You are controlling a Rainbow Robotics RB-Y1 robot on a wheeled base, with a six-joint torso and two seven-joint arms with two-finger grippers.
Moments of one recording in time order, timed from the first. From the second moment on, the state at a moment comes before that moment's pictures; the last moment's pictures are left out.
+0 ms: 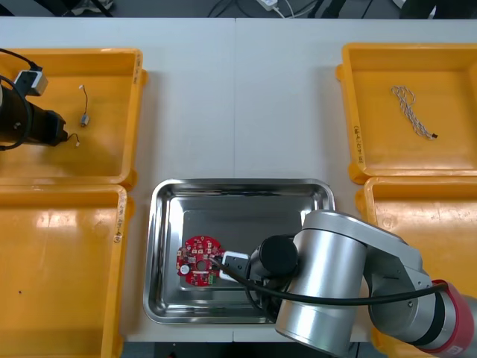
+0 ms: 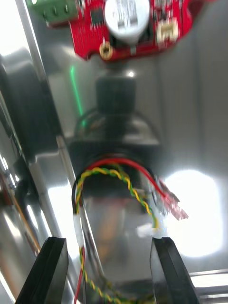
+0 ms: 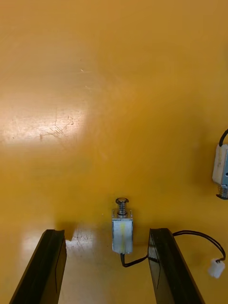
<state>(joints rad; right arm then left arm) -0.47 -0.47 0.95 -2.22 -0.36 1.83 1.70 -0.64 0.81 -0.09 -1.27 0.72 1.27 -1.57</state>
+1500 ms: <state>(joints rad) -0.73 -0.67 0.09 -2.03 -0.89 1.92 1.63 -0.64 0.81 -0.03 -1.33 0.71 1.44 -1.62</state>
